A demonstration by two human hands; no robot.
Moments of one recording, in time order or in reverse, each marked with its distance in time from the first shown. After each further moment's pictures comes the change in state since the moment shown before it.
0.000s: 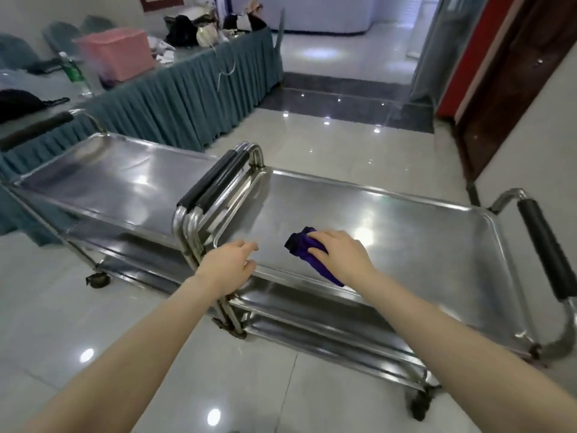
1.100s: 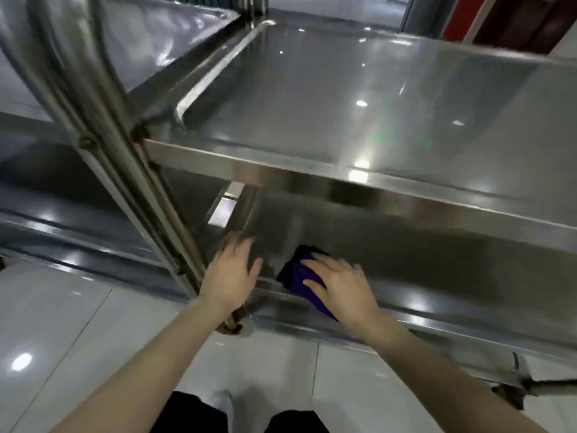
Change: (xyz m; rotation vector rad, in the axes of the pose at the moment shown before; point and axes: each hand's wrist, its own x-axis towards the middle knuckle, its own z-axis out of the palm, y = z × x) left_hand 0.081 -0.191 0.432 -0.234 0.035 -0.101; right_hand 0.059 0.046 0.469 -0.111 -0.088 0.137
